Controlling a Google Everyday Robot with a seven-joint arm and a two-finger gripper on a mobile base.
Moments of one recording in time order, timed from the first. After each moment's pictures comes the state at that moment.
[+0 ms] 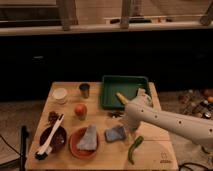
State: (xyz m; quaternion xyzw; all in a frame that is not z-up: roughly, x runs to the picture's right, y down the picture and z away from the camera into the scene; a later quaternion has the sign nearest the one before) arm 0.119 0.251 0.805 -0.34 -0.12 -0.12 0.93
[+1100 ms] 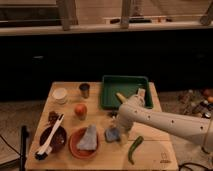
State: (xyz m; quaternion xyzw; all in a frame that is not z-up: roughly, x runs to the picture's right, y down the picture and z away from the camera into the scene) arm 0.079 0.254 0.812 -0.33 -0.15 -0.14 0.92
